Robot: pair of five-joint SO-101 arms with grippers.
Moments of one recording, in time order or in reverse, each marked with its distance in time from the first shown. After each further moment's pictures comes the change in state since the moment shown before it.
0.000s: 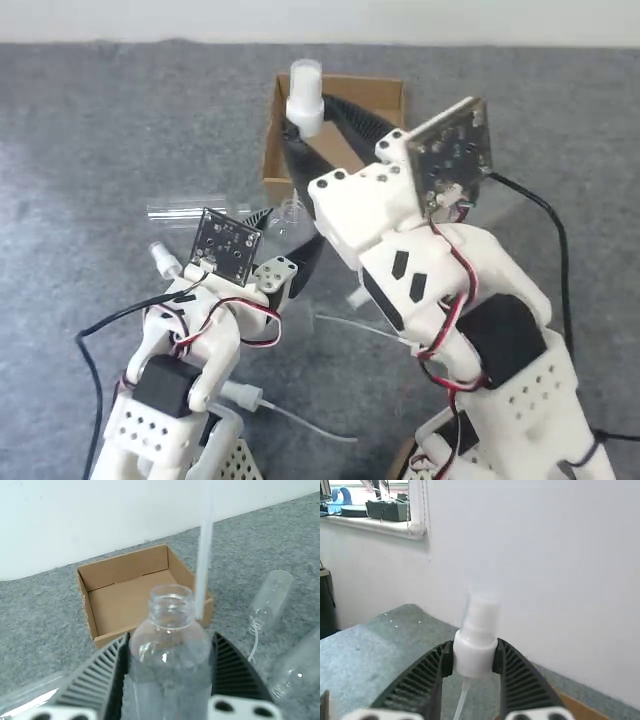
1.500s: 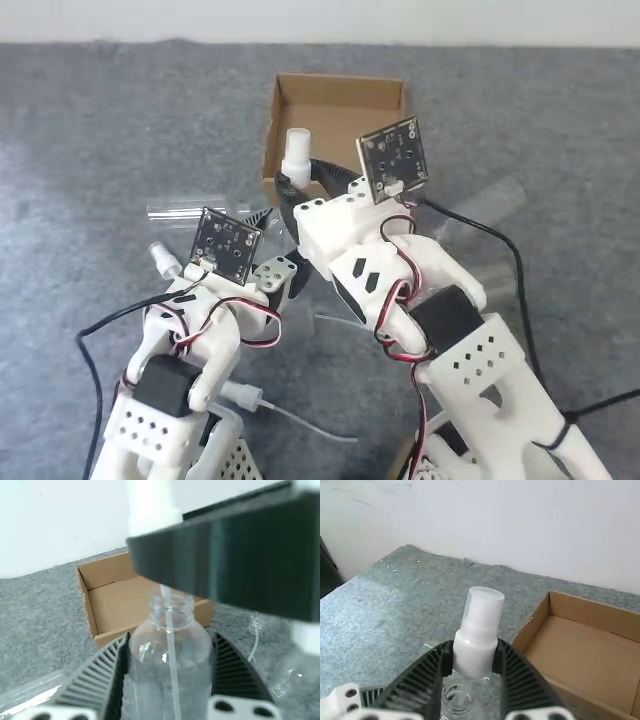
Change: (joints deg) left arm -0.1 0.0 0.0 0.0 0.2; right arm -0.5 0.1 24.0 -8.0 -11.2
